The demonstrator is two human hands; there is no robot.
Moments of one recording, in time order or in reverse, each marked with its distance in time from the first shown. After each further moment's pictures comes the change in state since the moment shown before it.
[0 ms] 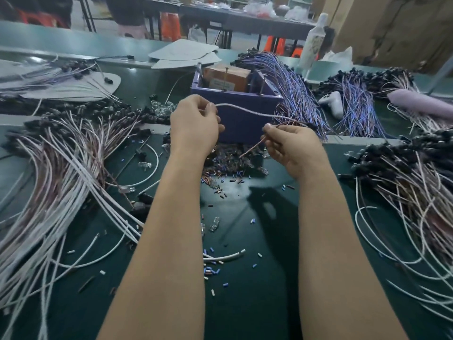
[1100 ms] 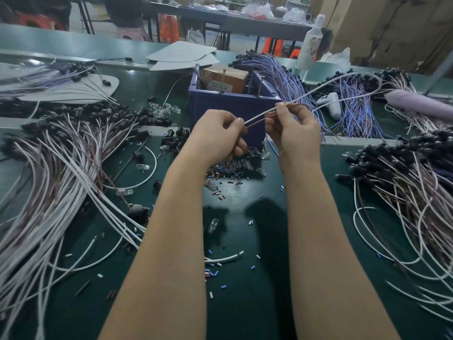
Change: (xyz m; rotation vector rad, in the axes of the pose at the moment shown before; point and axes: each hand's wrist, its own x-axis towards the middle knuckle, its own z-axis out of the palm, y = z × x) left_hand -0.012 0.009 0.009 0.065 -0.395 0.027; right_hand -0.002 -0.007 0.018 0.323 0.163 -0.308
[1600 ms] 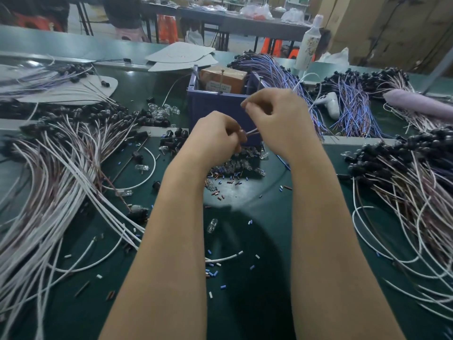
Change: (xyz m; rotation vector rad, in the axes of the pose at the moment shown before) left_hand 0.004 -0.004 -0.003 0.312 0.006 0.085; right_hand -0.018 -0.036 0.017 -1.131 -0.357 -0.425
